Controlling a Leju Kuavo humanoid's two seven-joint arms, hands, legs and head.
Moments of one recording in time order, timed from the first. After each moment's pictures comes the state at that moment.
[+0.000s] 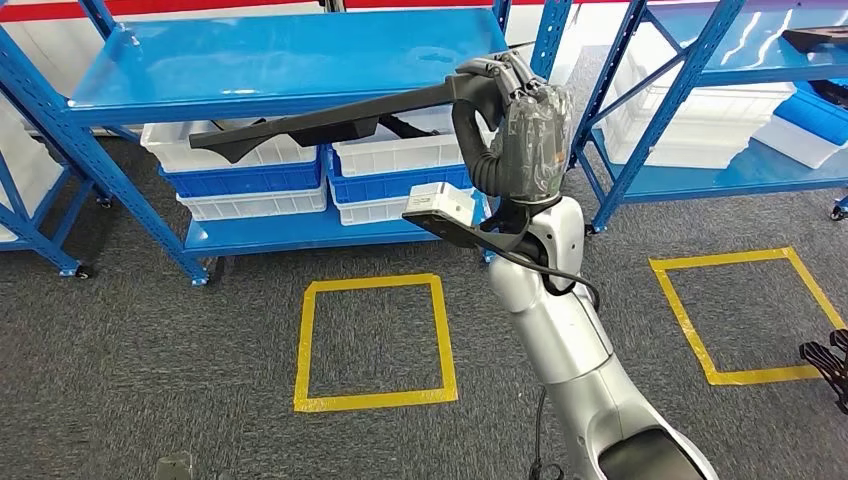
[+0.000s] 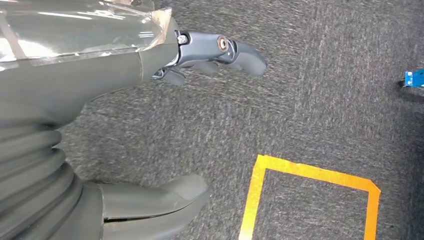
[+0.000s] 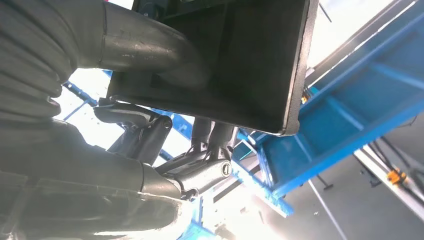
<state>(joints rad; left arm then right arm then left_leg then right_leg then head) -0.23 -0.14 0.64 -0.27 -0.37 0.17 -0.61 -0.63 0.09 0.36 -1.51 0.85 -0.69 -0.26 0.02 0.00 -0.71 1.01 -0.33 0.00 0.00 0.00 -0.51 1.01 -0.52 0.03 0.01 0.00</state>
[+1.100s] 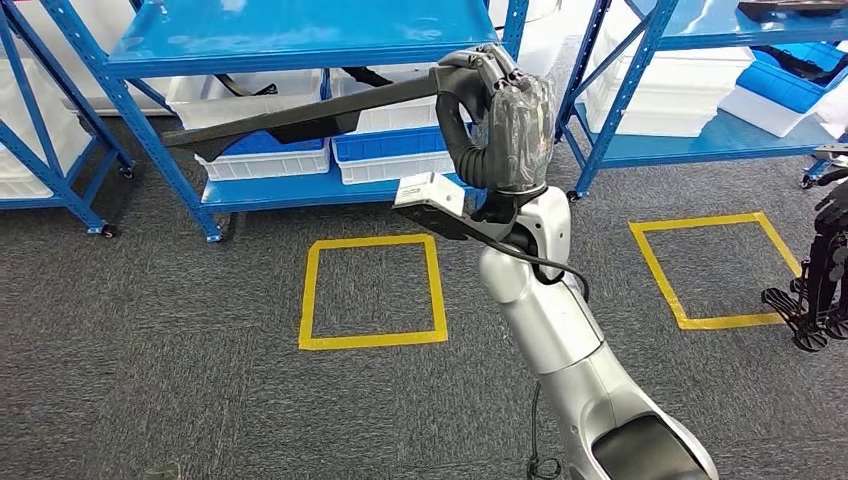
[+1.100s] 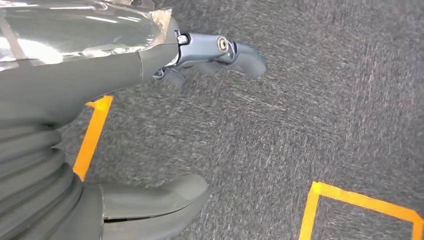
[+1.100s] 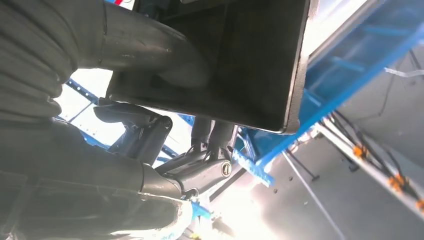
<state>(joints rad) -0.21 -0.13 0.67 -0.28 -0.32 0.18 -0.64 -0.68 0.10 0.39 -1.44 0.78 -0.69 -0.29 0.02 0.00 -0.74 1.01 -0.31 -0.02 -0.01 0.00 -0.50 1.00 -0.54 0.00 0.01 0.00</state>
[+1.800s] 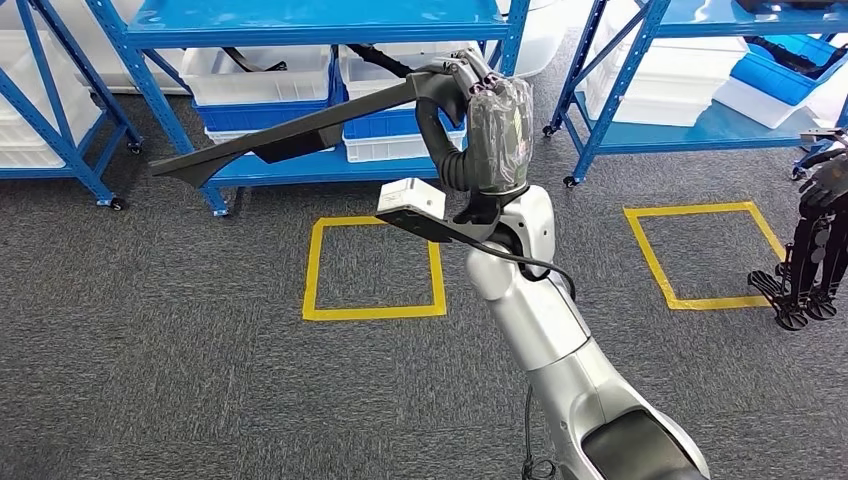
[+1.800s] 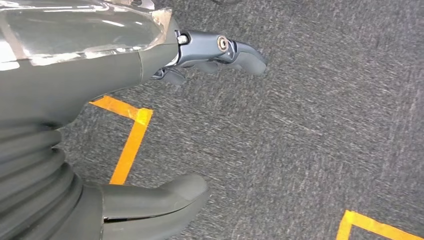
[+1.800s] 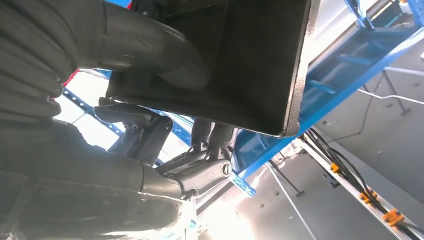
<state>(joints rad) -0.19 -0.12 0.70 -0.28 -0.29 0.17 -0.67 -0.70 0.13 0.40 -1.37 0.77 -0.69 -0.34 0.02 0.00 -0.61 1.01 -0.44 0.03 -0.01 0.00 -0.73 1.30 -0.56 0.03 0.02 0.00</state>
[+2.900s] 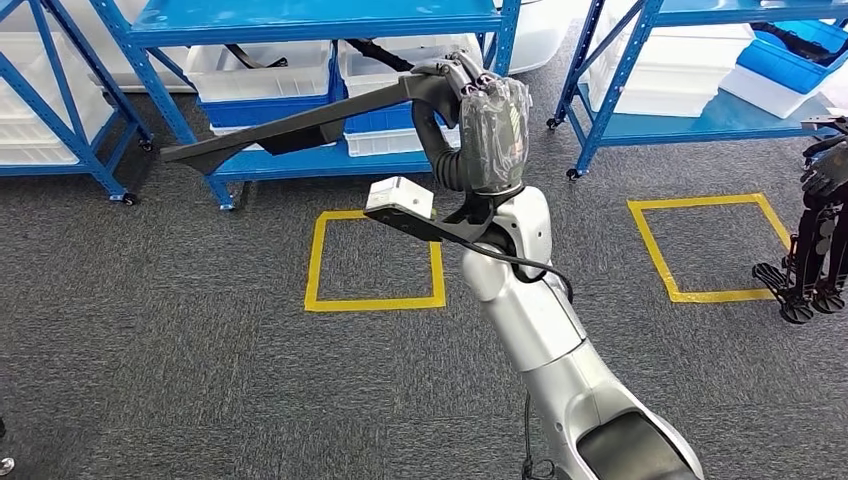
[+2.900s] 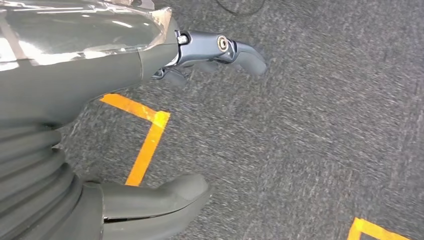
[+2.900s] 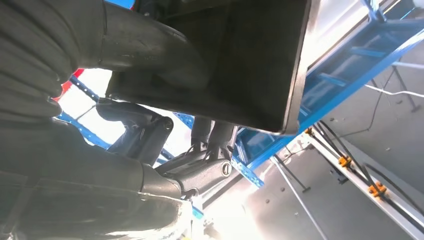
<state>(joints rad) -0.18 -0.12 0.72 -0.28 -0.29 0.18 -0.67 -0.69 0.15 0.38 -1.36 0.86 -0.69 -0.31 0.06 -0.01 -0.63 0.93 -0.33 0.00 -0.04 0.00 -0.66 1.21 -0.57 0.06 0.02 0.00</state>
